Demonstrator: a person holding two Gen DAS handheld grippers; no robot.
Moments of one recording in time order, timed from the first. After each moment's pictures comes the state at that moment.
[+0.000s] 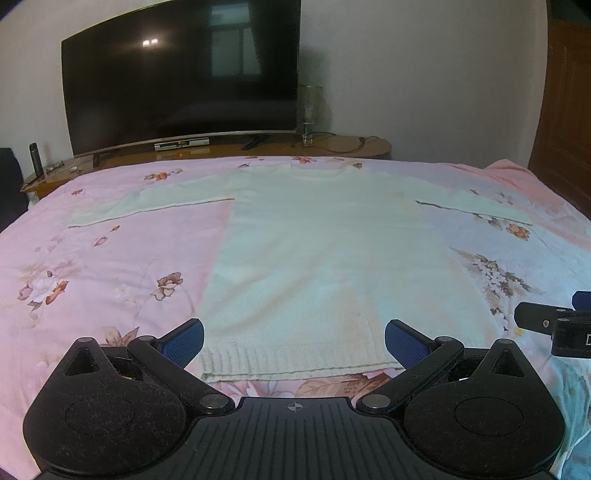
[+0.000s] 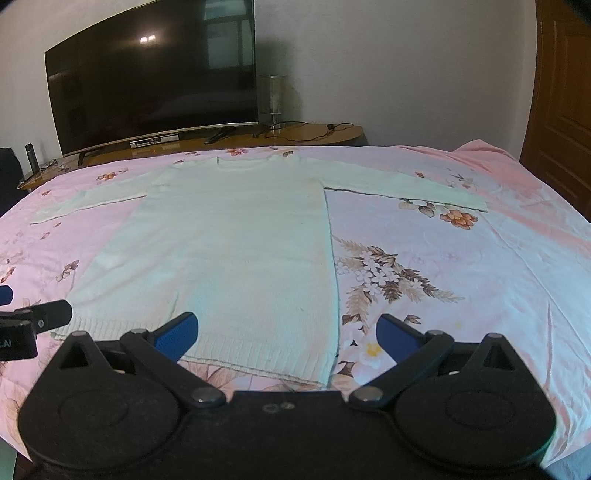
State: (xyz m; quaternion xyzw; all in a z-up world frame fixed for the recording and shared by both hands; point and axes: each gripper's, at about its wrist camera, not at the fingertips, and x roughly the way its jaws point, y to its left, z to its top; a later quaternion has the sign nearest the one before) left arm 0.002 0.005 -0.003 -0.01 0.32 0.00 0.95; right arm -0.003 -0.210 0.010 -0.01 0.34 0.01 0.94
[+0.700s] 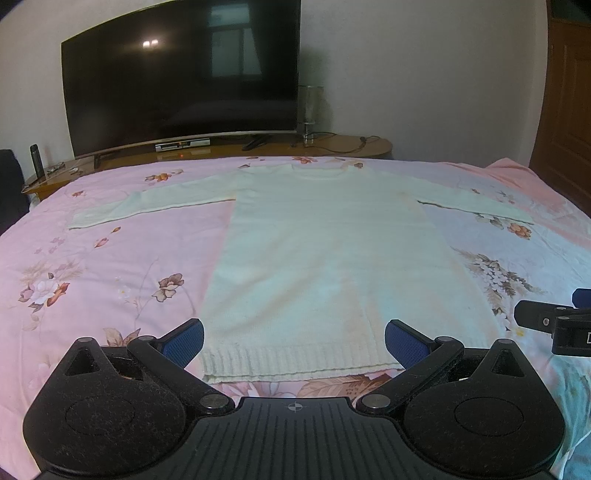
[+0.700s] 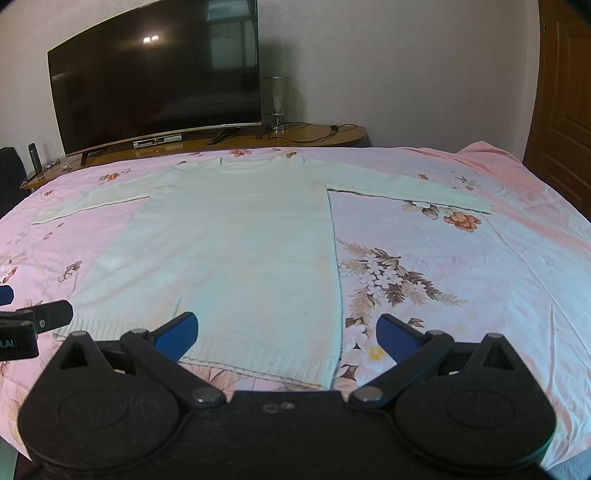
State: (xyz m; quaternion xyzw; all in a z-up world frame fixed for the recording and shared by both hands) left arm 0.003 0.006 -0.002 0.00 0.32 0.00 0.95; right arm -0.003 -0.208 0.012 -0.01 0.34 0.01 0.94
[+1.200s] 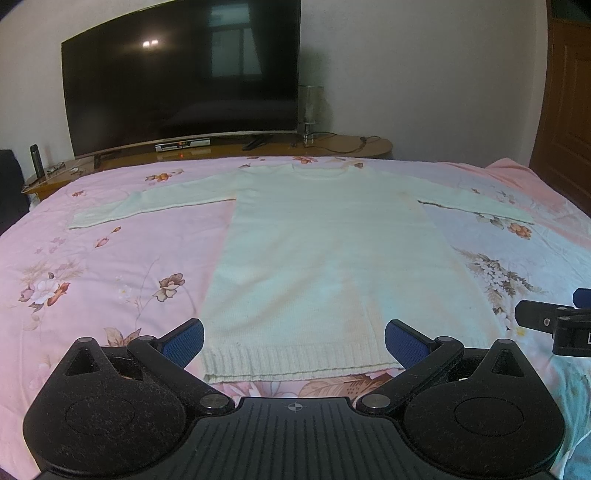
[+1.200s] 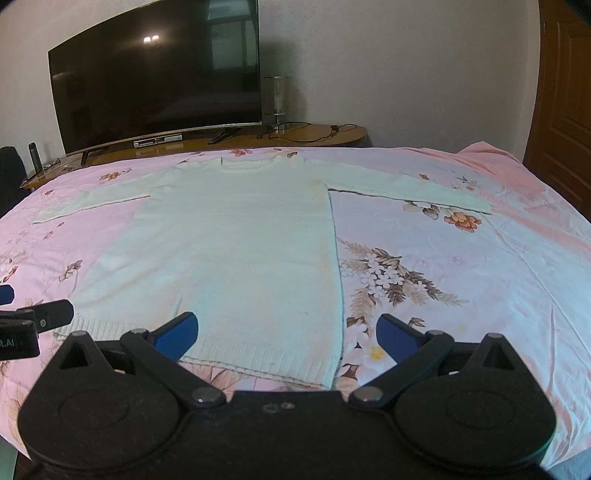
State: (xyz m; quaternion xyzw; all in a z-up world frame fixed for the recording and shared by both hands) left arm 0.002 0.008 -0.003 0.00 0.32 0.00 0.95; right arm -0.003 -0.207 0.011 -0.02 0.34 0.01 0.94
